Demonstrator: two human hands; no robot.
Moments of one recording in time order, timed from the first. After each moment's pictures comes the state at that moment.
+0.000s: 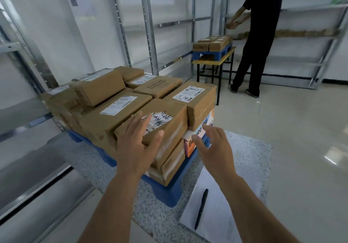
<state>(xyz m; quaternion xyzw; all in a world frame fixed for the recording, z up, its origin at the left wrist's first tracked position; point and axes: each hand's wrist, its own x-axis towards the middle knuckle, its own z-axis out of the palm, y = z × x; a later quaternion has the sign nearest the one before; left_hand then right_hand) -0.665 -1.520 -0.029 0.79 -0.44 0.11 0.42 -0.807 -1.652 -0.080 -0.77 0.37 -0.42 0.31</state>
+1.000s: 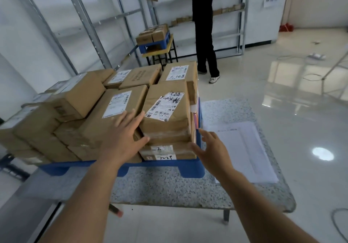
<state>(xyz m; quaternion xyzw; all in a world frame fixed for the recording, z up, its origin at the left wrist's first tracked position) -0.488 -1.474 -0.038 0.72 -0.68 0.03 0.14 -0.724 -1.524 -0.144 -0.70 0.55 -0.37 0.28</state>
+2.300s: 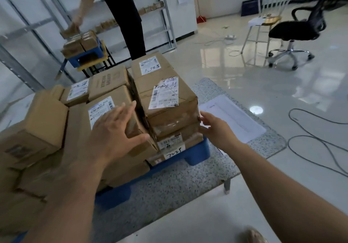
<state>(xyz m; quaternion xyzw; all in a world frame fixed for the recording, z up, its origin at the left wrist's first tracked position) -0.407 -1.526 -0.019 0.56 -0.83 0.04 0.07 -0.678 -1.510 -0.143 -0.58 0.67 -0.37 0.29</state>
